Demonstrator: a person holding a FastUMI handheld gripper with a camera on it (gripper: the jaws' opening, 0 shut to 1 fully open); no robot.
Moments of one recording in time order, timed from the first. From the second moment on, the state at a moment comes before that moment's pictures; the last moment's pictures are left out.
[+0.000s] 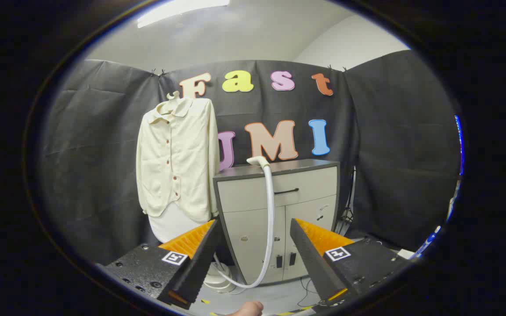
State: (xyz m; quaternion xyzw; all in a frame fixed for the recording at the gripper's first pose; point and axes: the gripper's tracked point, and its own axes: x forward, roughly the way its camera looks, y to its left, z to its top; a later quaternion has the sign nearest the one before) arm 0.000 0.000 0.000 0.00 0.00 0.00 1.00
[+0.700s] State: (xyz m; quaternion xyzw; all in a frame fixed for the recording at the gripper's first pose) arm 0.017 0.019 -0.024 -0.02 0.02 0.02 1.00
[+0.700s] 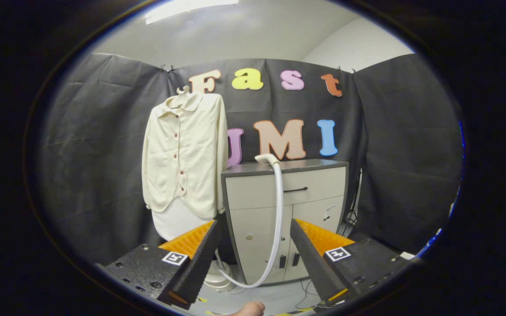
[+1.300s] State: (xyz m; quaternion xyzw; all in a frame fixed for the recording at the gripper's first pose) arm 0.119 0.035 0.023 -0.03 0.02 -0.01 1.00
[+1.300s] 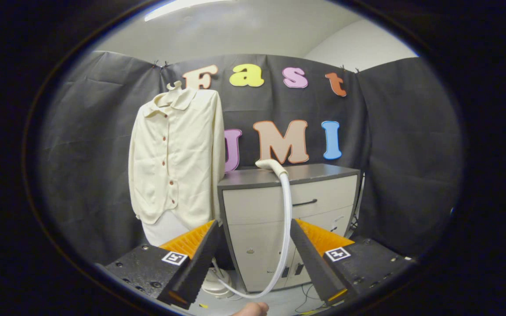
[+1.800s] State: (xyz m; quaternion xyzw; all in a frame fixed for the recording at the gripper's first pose) arm 0.305 0.001 0.082 -0.07 0.05 -0.02 1.00
